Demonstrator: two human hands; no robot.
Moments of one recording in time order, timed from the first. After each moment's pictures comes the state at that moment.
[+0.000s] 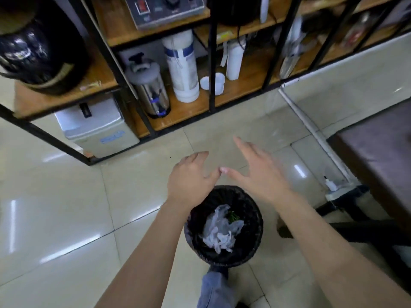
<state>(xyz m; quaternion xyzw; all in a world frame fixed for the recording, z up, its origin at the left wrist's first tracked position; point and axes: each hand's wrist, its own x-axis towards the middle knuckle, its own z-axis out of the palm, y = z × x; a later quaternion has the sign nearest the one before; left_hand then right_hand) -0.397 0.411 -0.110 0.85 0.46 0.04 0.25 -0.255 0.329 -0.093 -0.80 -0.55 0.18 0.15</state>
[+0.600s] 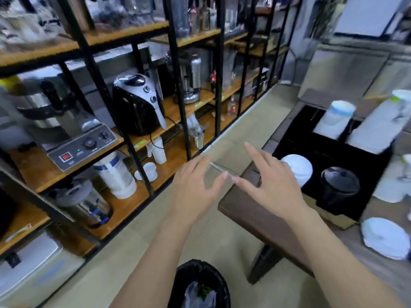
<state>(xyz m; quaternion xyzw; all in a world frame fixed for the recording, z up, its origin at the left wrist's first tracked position) -0.242 0.354 0.119 0.93 0.18 0.18 0.25 -0.145 0.204 0.124 -0.89 -0.38 -0.09 0.22</state>
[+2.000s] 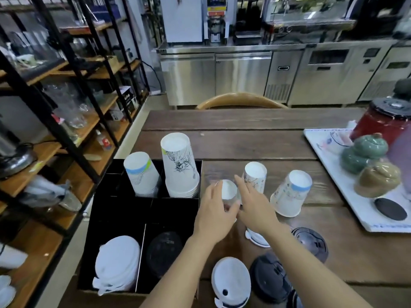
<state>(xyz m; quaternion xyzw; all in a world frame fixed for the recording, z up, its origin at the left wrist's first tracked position) 0.083 0.003 0.083 0.92 -0.07 -0.05 0.39 0.091 -0.123 0.070 -0.97 -0.04 0.03 0.23</state>
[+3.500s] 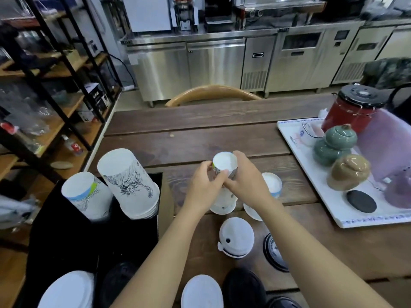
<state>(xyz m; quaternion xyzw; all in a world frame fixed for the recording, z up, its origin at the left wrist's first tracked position) 0.155 -0.070 0.114 0.82 -0.02 -0.11 0.56 0.156 -0.195 0.092 -0.92 0.03 -0.07 0.39</state>
